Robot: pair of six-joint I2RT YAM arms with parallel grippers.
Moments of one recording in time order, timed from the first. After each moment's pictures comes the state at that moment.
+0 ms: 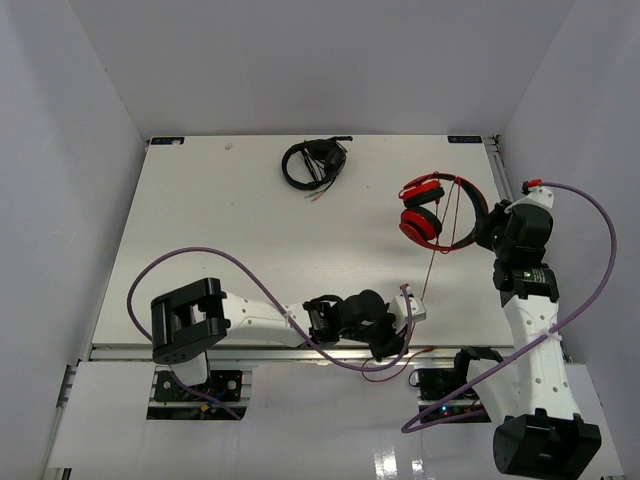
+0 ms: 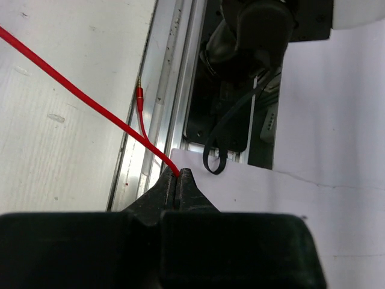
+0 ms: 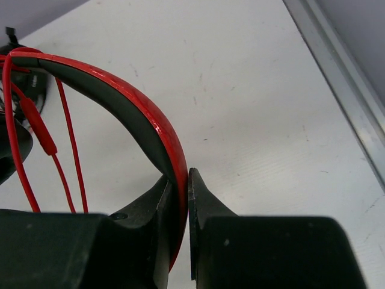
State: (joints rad) left arm -1.36 1.71 0.95 0.29 0.22 -0.25; right arm -0.09 0.82 0.79 -0.36 0.01 0.34
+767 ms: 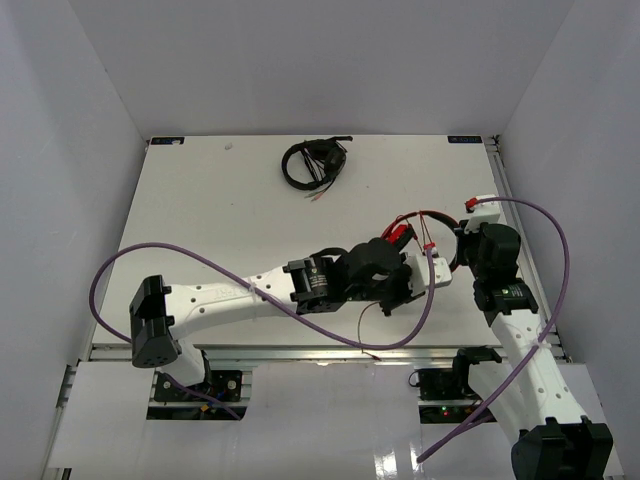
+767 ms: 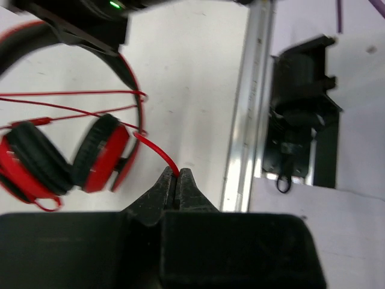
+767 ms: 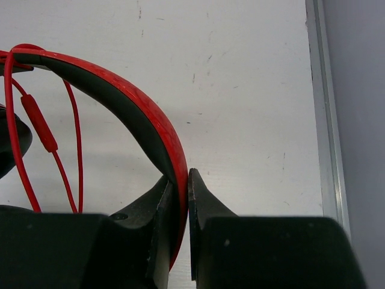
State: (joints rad) left arm -1.32 1.59 1.43 -0.30 0.04 0.13; right arm 0.09 0.75 0.57 -0.21 0.05 -0.10
